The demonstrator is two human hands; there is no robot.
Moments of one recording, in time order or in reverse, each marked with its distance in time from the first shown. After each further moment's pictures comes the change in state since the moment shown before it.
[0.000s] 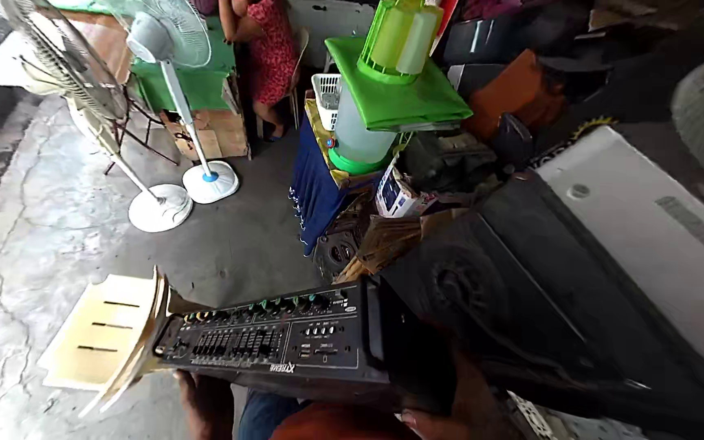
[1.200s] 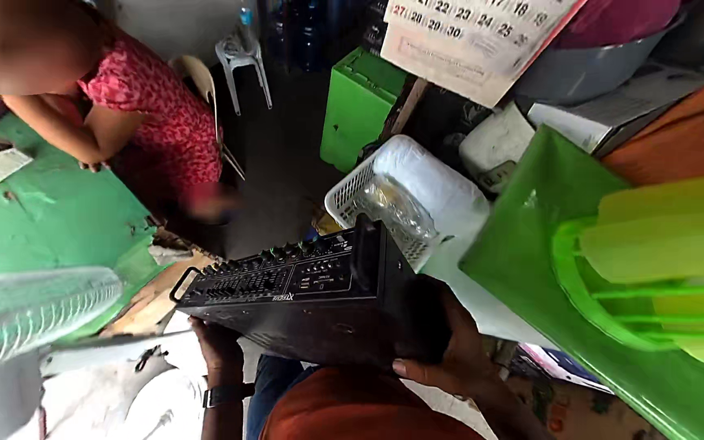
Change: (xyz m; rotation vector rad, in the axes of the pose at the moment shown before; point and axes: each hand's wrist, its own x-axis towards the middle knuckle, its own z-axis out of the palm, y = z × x) left_hand 0.898 0.074 0.633 0.518 -0.328 -0.280; right_hand 0.869 0.214 0.112 -0.138 0.554 0.290
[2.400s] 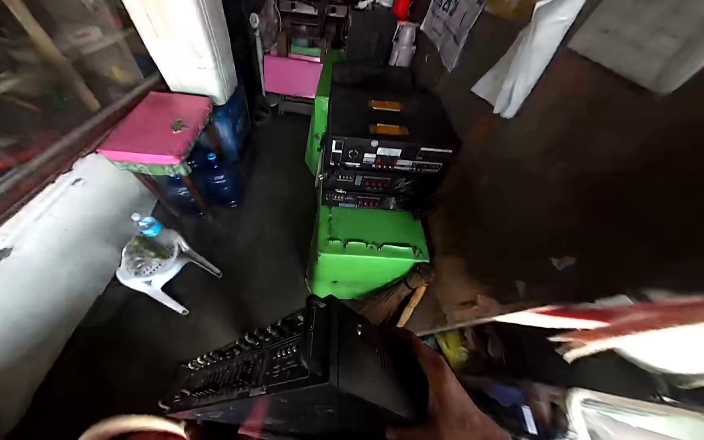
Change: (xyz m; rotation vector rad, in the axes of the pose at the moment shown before) left_hand 0.716 0.258 0.643 0.140 -0.366 -0.160; right_hand 0.824 0.209 0.111 -0.244 0.329 0.337
